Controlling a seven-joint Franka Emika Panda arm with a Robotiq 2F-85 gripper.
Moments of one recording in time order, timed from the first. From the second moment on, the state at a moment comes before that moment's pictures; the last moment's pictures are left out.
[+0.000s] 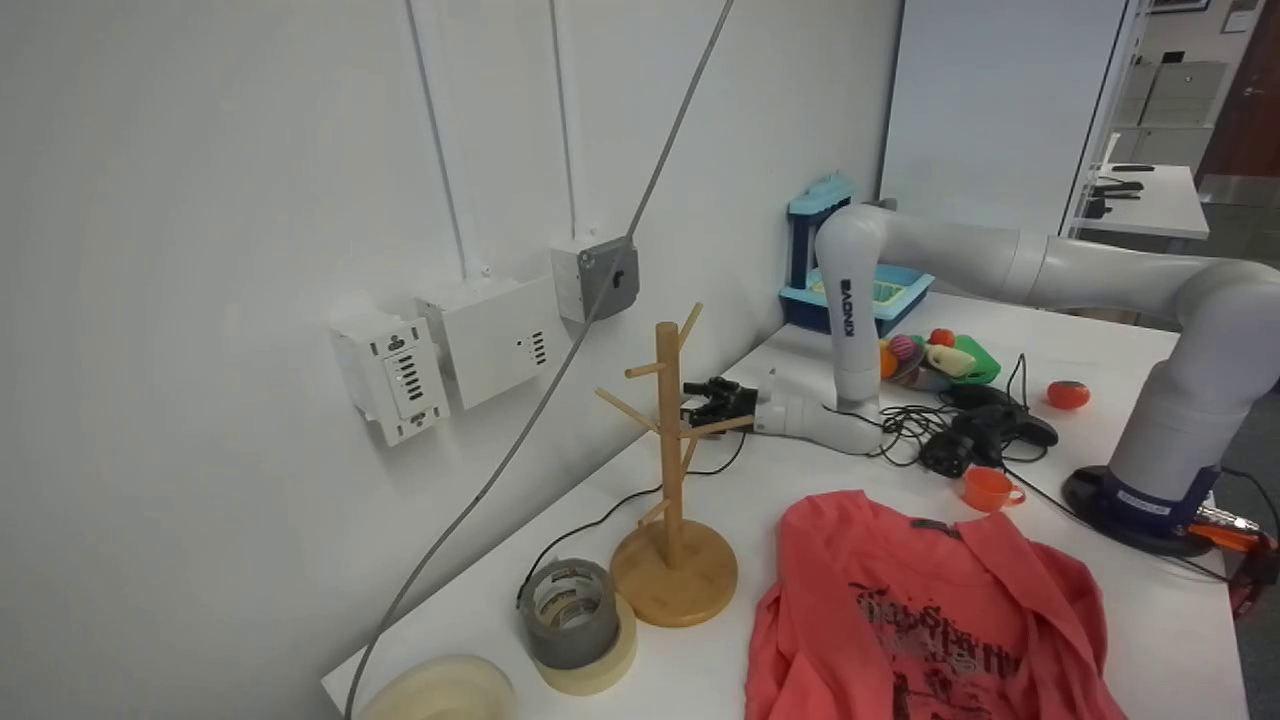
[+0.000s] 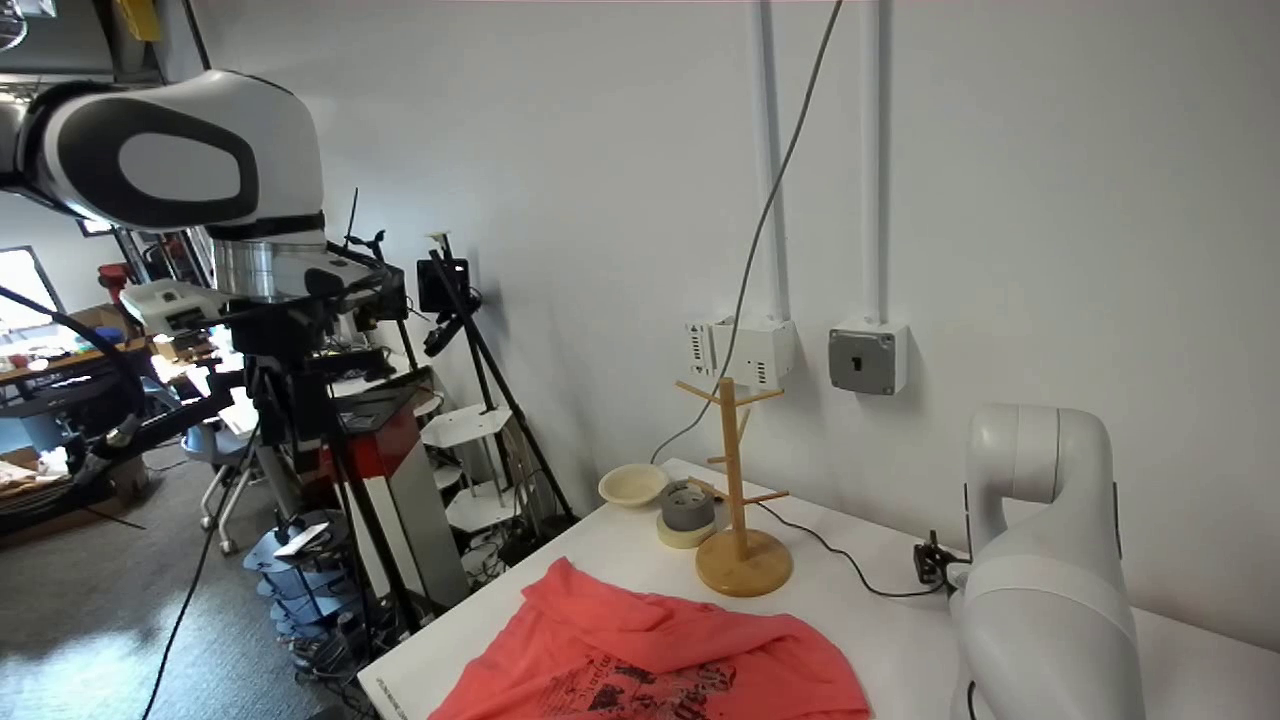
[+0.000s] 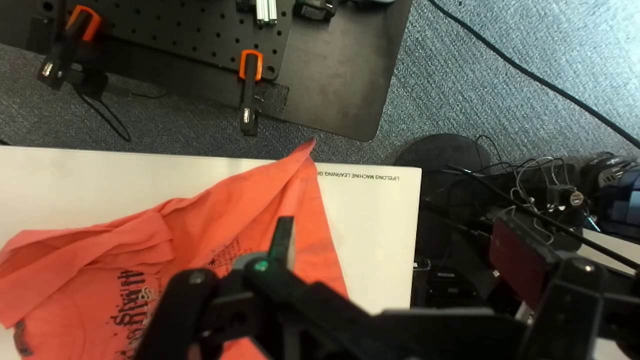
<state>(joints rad) 0.27 -0.61 0.21 -2.44 0.28 1.66 0.12</state>
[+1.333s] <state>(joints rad) 0.08 -0.38 0.24 -2.61 -0.10 2.11 0.39</state>
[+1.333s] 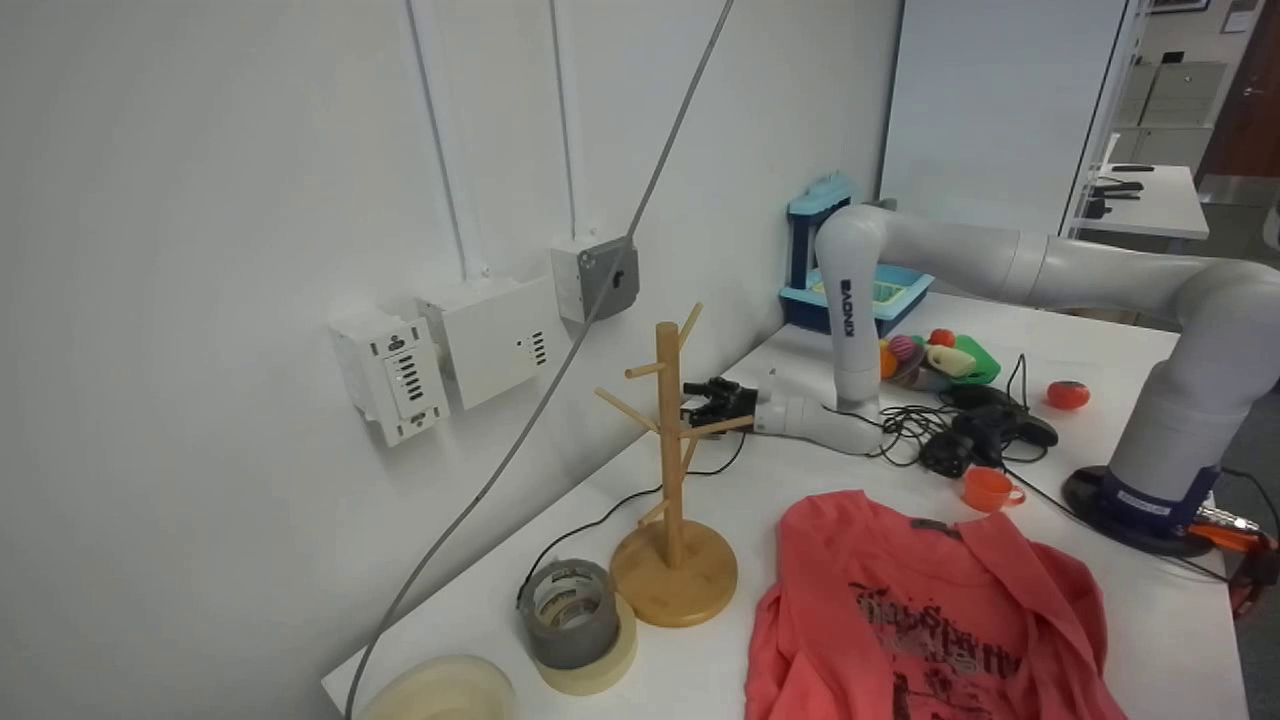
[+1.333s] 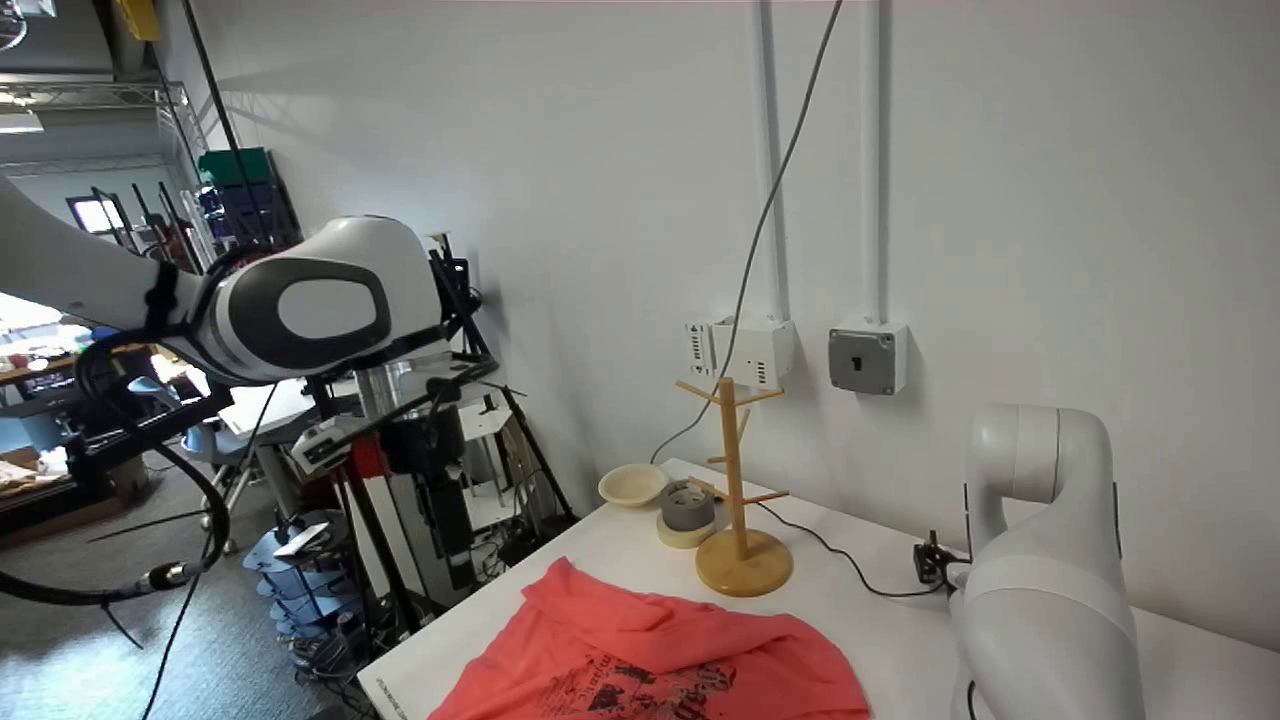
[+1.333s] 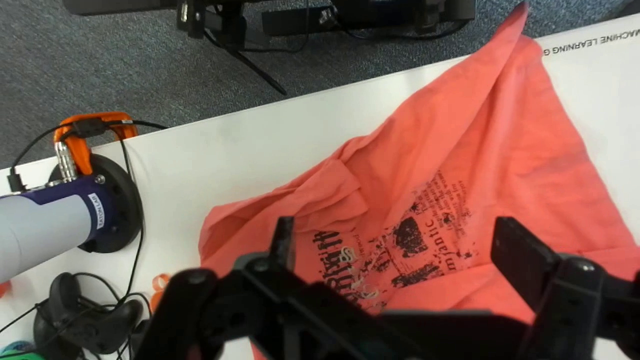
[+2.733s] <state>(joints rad) 0.02 -0.10 0.20 -2.57 -0.25 2.65 0.43</state>
